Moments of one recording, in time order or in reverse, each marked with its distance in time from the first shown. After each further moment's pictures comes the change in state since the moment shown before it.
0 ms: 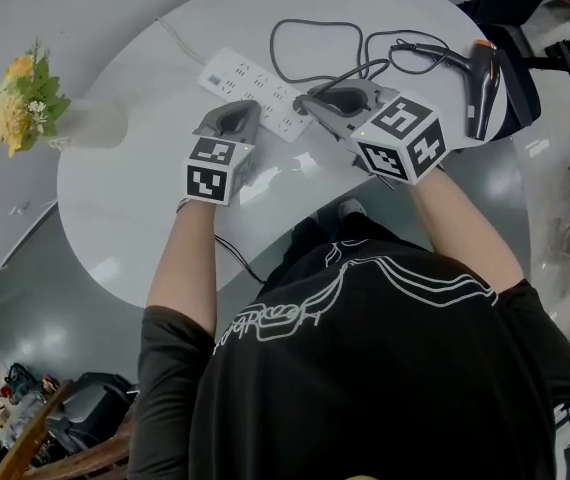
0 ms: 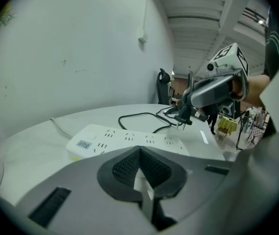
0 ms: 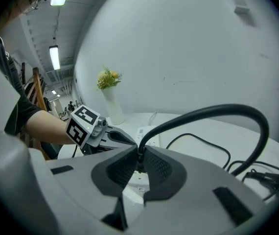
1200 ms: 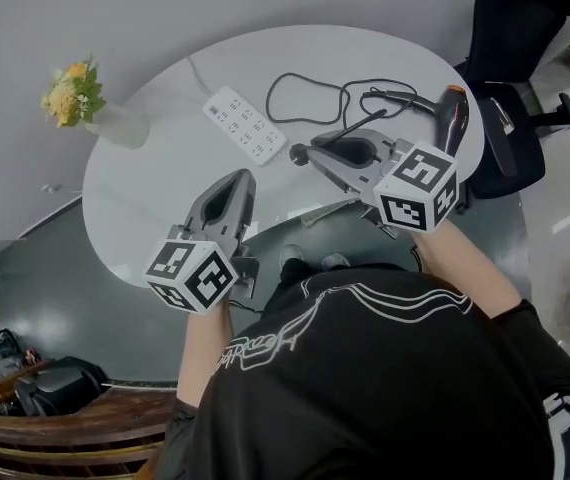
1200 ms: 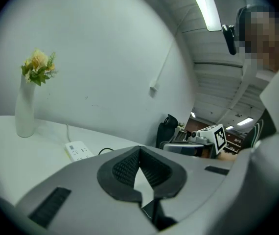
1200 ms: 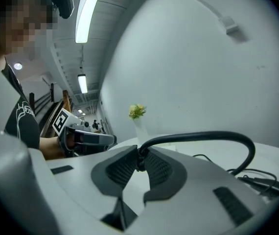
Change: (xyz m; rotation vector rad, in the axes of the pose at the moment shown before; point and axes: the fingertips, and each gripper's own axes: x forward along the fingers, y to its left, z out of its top) left arm -0.147 -0.164 0.117 -0.438 -0.365 0.132; right arm -0.160 0.033 0.026 -0.020 -0.251 0.265
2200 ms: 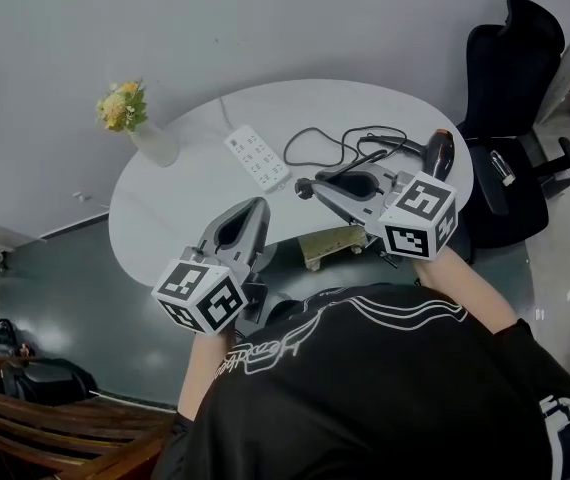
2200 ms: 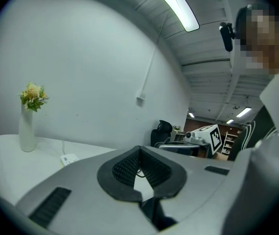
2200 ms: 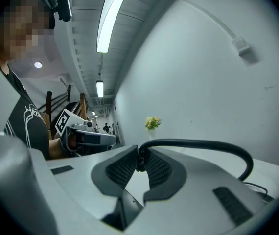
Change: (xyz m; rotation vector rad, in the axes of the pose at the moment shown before) left arm -0.041 -0.105 0.016 0.123 -0.116 0.022; right arm -0.077 0.056 0.030 -0.118 -0.095 0.122
